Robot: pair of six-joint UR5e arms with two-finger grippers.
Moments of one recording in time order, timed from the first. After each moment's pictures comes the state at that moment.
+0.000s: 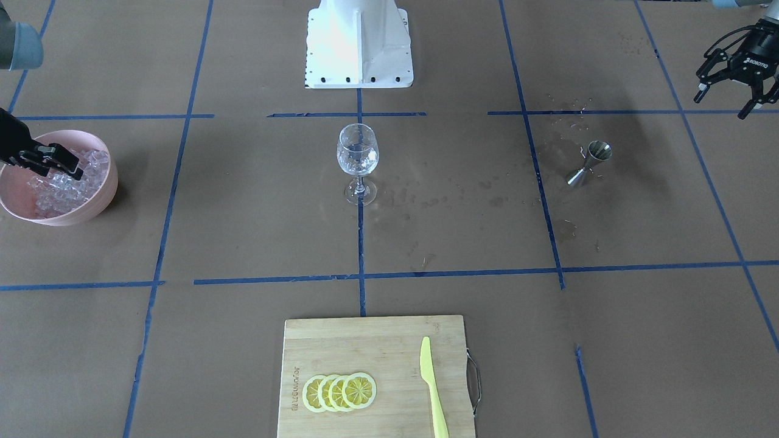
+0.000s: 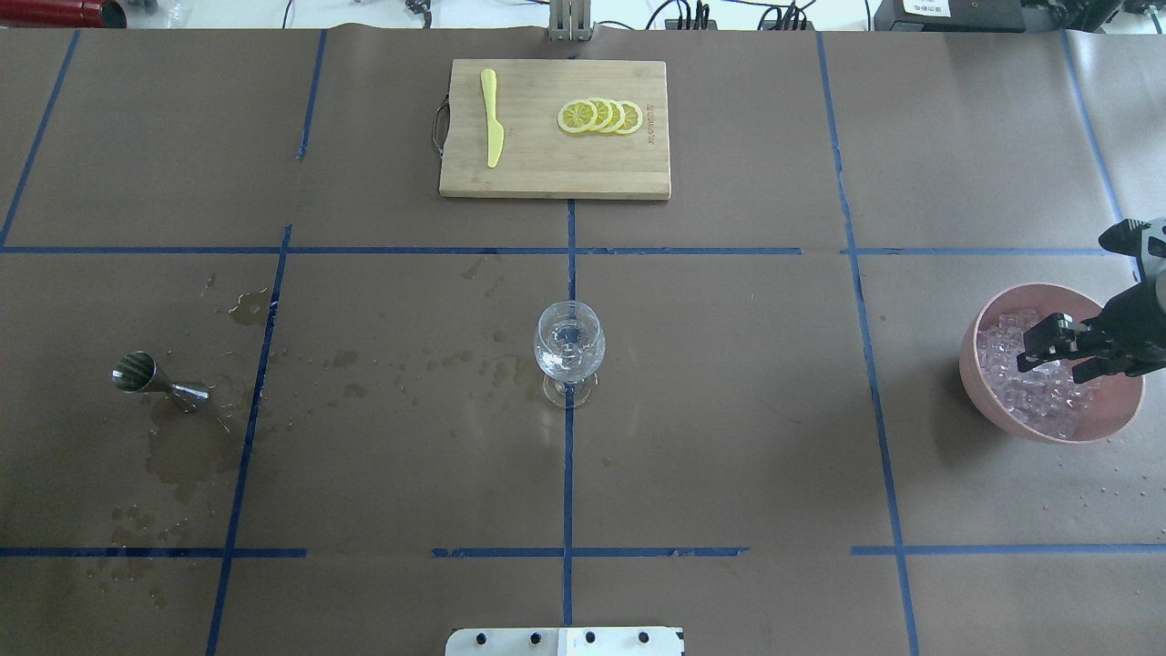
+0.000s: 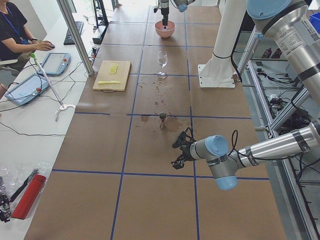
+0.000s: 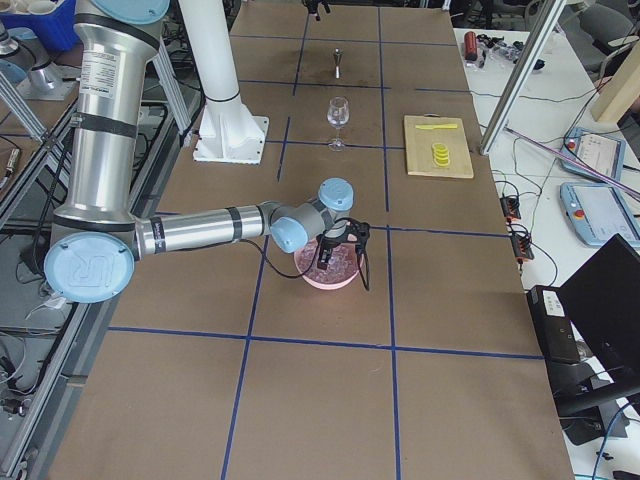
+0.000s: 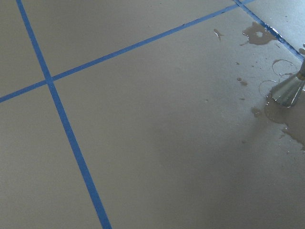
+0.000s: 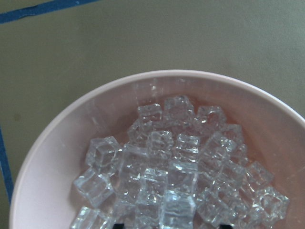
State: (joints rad) left arm -1.01 -0.99 -1.62 -3.17 -2.00 -0.52; right arm 1.00 -1.73 1.82 -1.15 2.30 0.93
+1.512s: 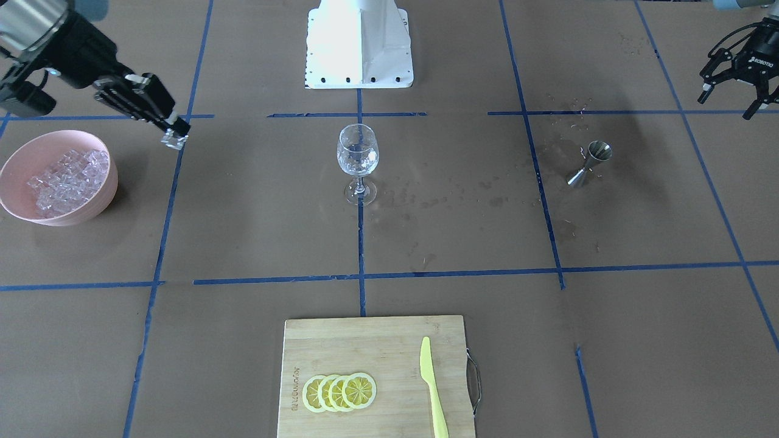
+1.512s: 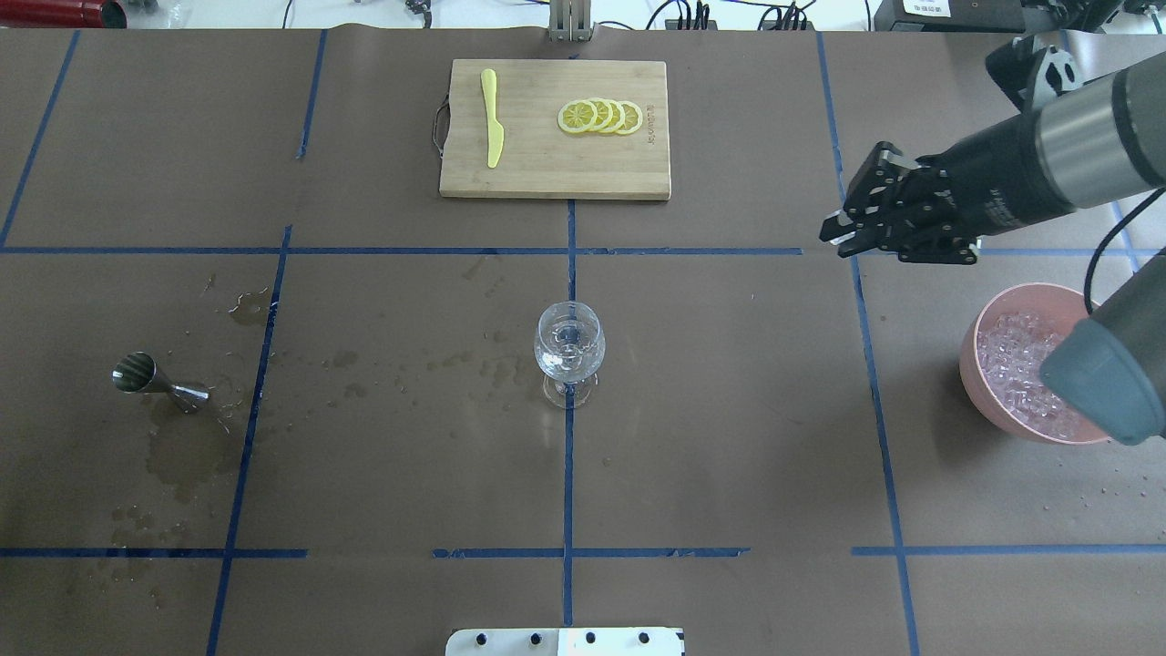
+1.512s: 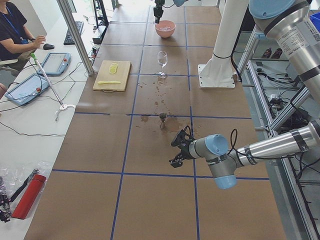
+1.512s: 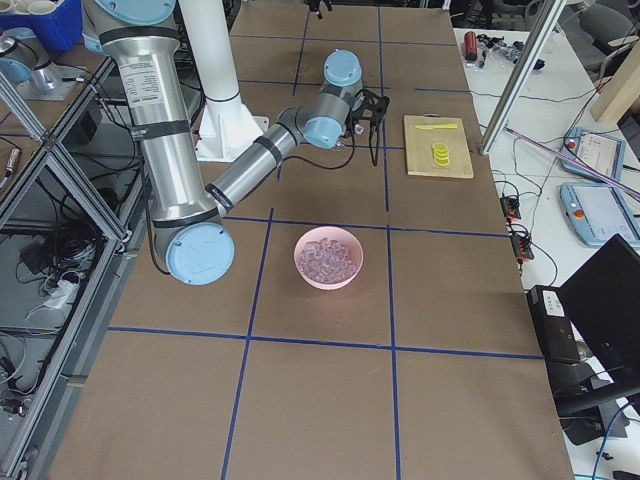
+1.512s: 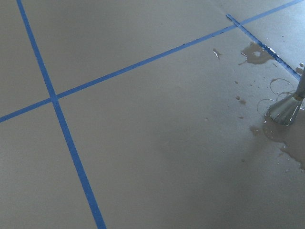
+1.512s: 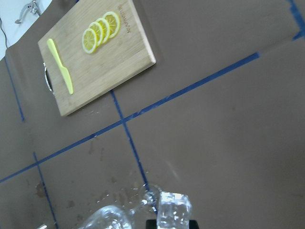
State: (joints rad) left arm -1.04 -1.00 -1.62 -3.18 -2.00 -0.52; right arm 0.91 -1.29 2.08 -1.15 2.29 1.68
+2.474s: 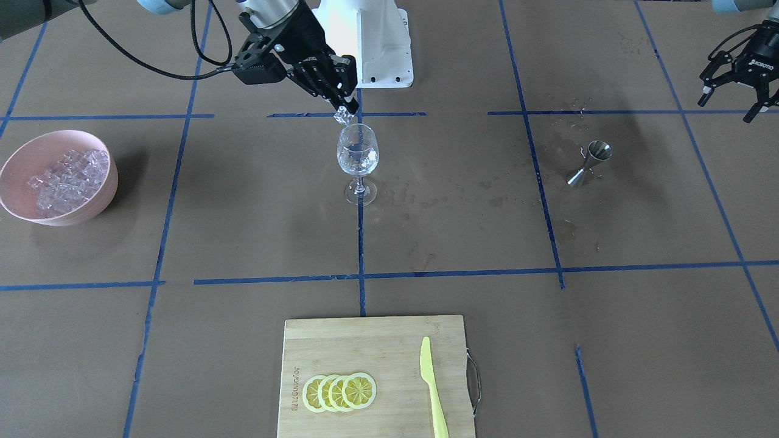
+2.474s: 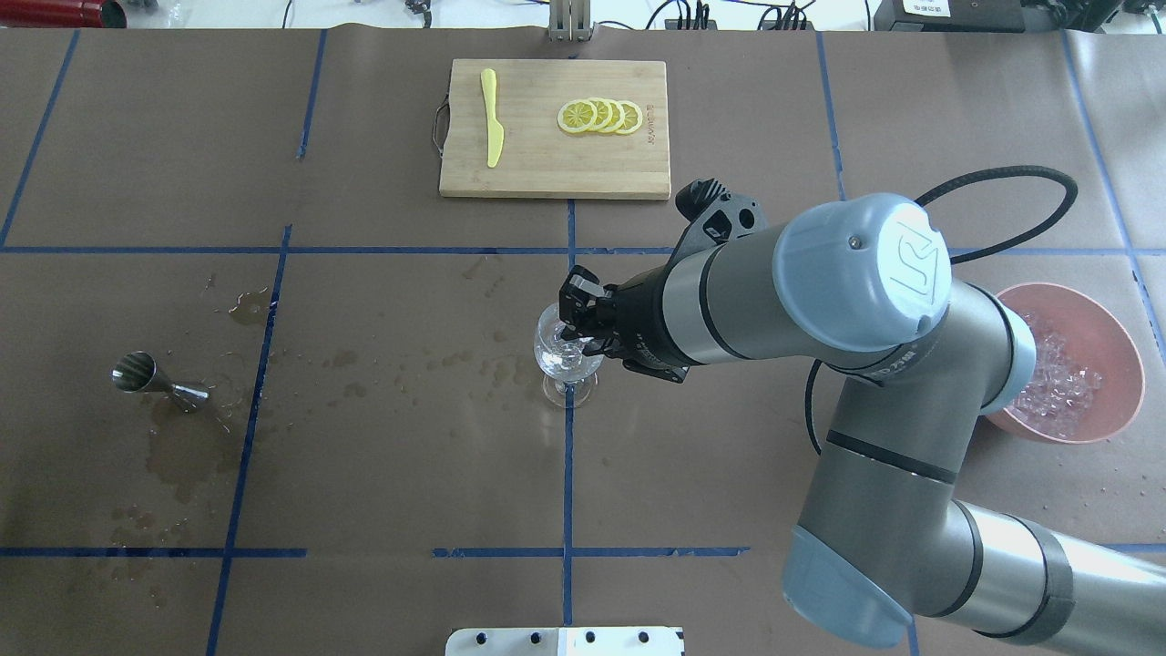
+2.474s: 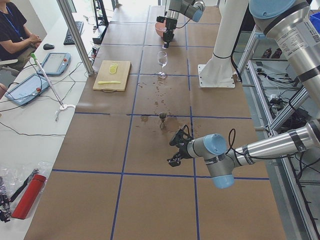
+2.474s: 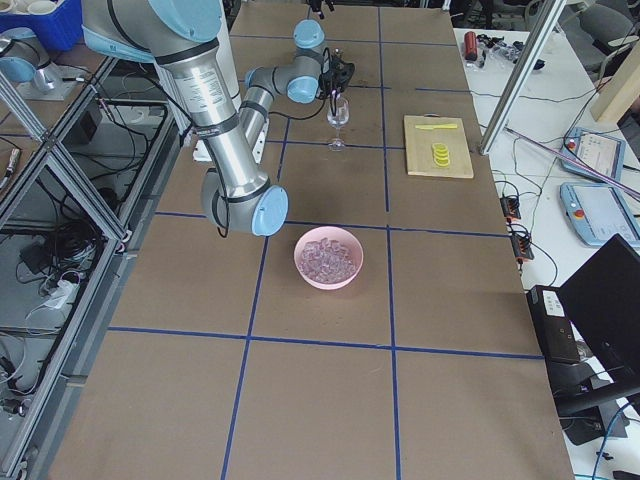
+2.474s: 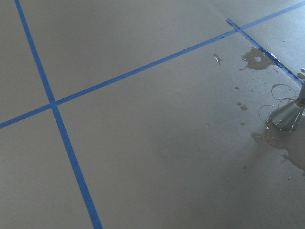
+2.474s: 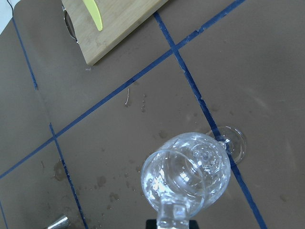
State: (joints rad) left arm -1.05 -1.02 -1.62 -3.18 -2.00 -0.53; right arm 0.48 -1.01 2.02 -1.33 1.82 1.87
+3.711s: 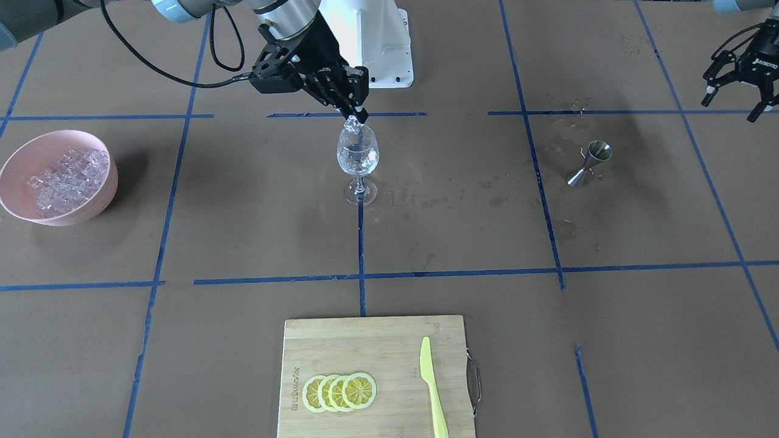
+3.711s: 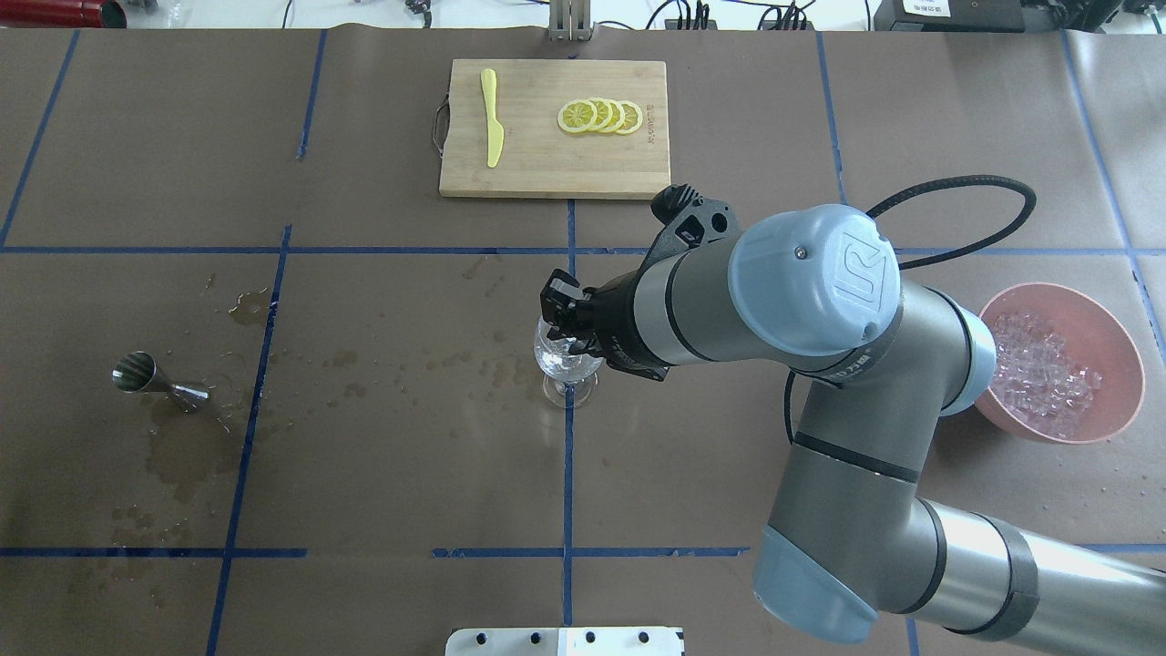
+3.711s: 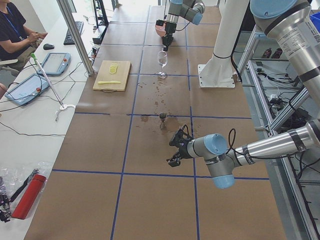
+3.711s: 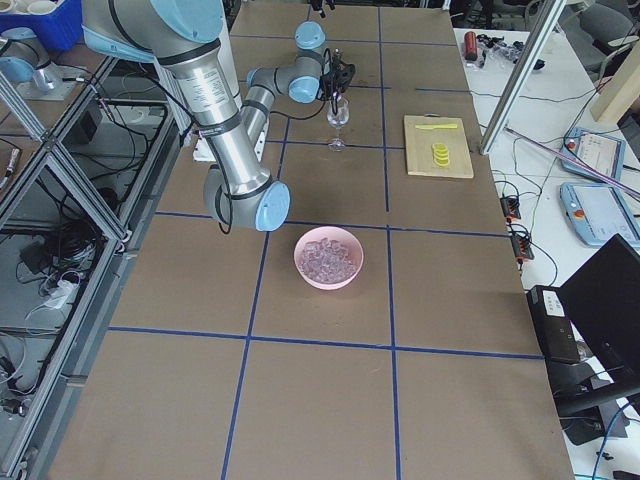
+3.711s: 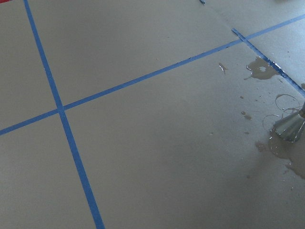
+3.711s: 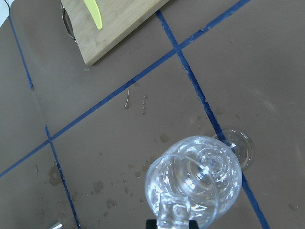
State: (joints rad) left arm -1.06 -1.02 -1.62 -3.18 -2.00 -0.54; right arm 0.48 -0.98 1.98 -1.33 1.79 1.85
